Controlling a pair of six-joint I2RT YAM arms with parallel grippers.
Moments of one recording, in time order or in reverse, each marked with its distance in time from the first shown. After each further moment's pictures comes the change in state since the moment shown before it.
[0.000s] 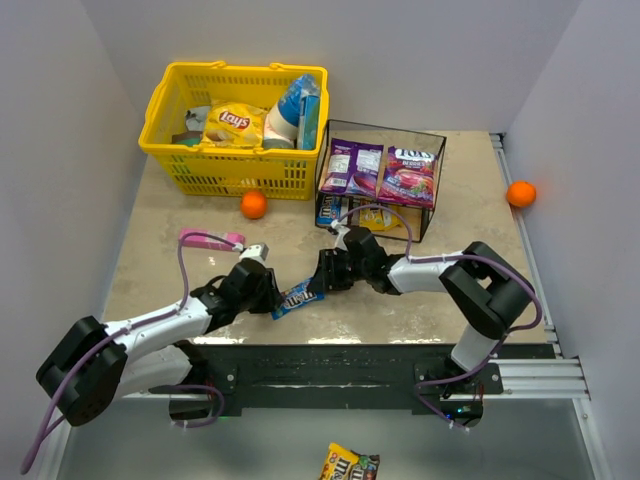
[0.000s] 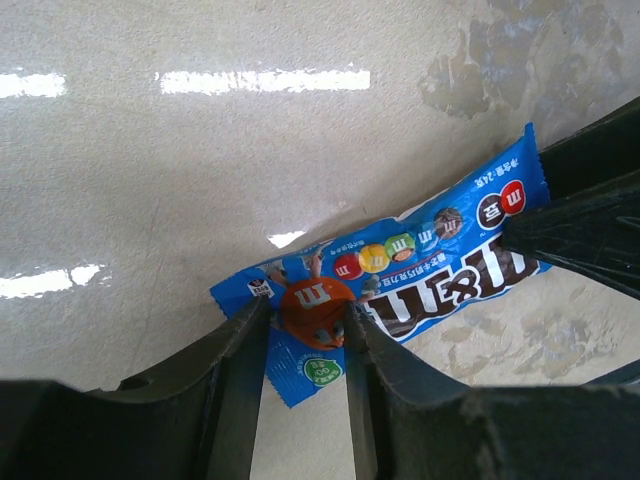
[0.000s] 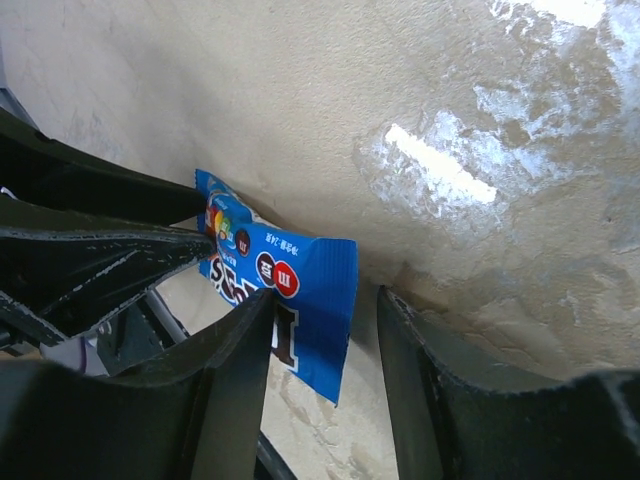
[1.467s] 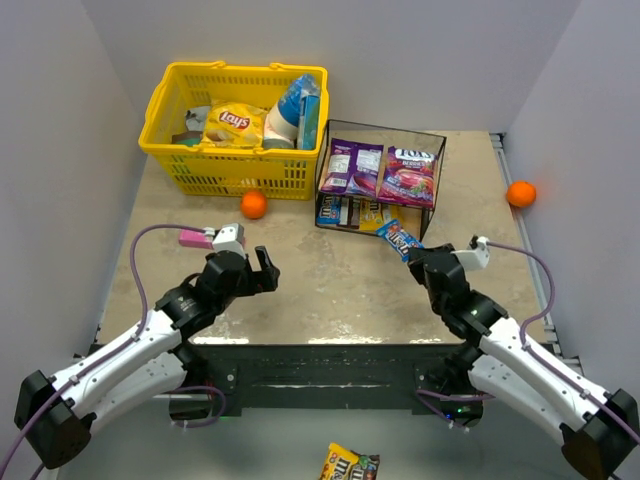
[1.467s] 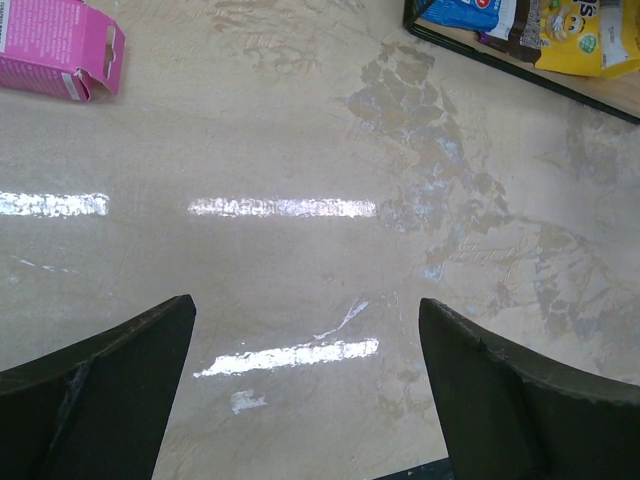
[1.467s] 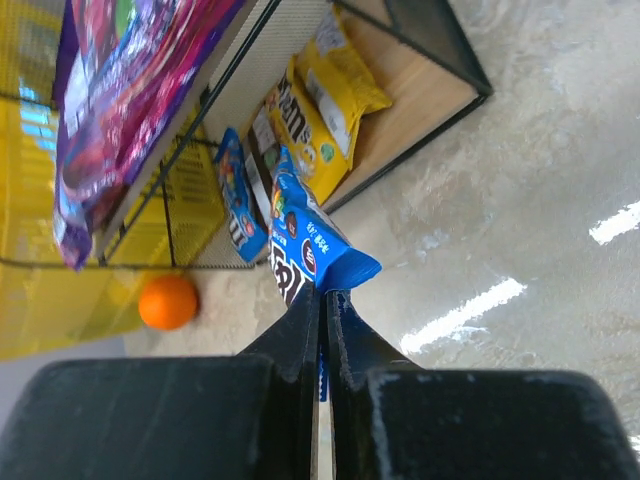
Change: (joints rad) left arm 0.000 -0.326 0.140 -0.249 -0.222 0.039; right arm -0.126 -1.019 -0.277 -0.523 0.987 0.573
